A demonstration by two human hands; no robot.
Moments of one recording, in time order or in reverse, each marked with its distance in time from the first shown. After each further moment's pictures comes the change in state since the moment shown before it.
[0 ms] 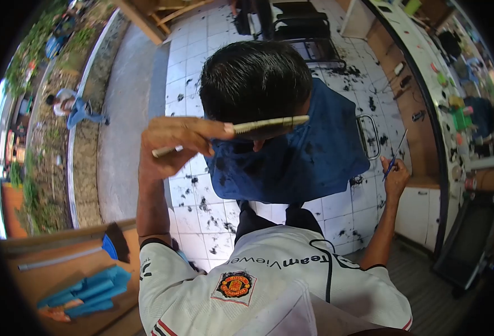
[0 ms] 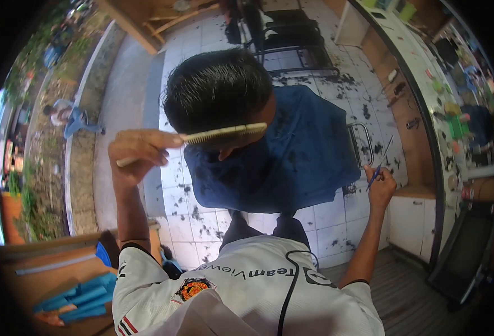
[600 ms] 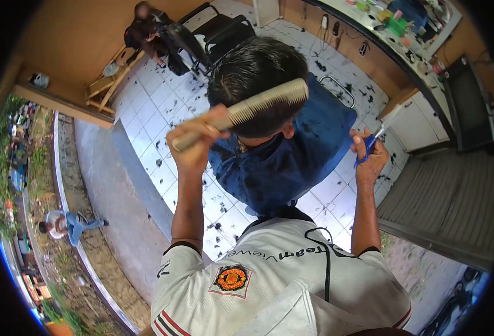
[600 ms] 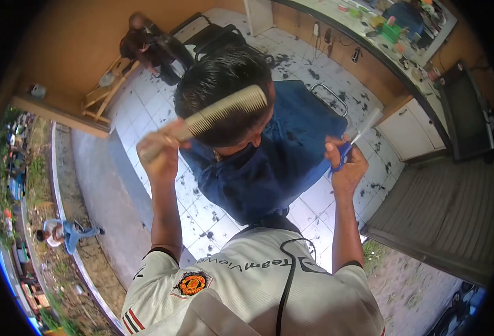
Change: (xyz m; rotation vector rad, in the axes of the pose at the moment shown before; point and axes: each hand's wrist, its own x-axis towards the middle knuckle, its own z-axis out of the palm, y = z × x) left_hand -0.015 -0.114 -0.033 -0.727 0.150 -0.025; right_hand -0.216 -0.166 0.070 0.738 0.444 0.019
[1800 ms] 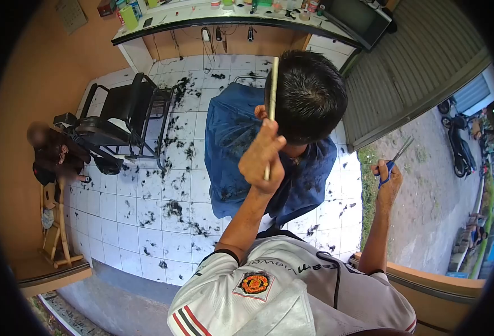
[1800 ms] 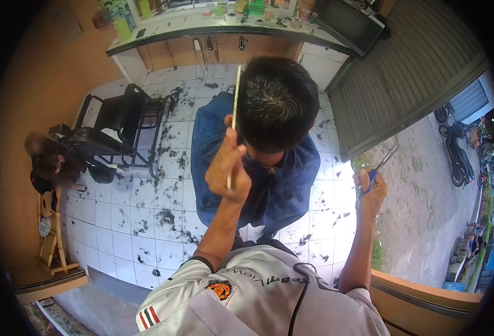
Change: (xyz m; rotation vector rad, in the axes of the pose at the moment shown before) left_hand 0.054 -0.081 -0.057 0.022 -0.175 0.445; right_hand -0.229 -0.079 0.132 -0.364 0.910 0.062
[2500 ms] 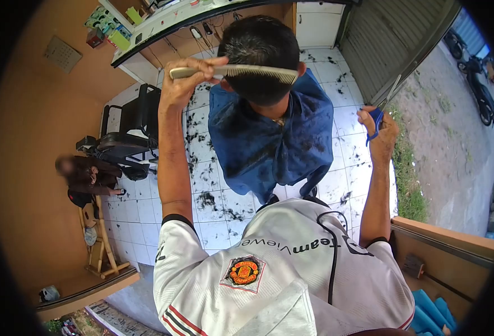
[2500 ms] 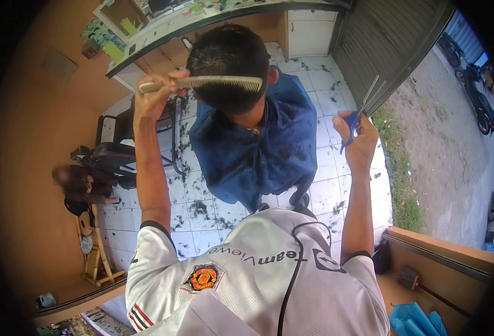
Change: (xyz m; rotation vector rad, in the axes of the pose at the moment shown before) left_hand 0.151 -0.068 -0.037 -0.725 -0.882 -0.605; right_hand -0.024 -0.006 0.014 0.026 0.025 -0.056
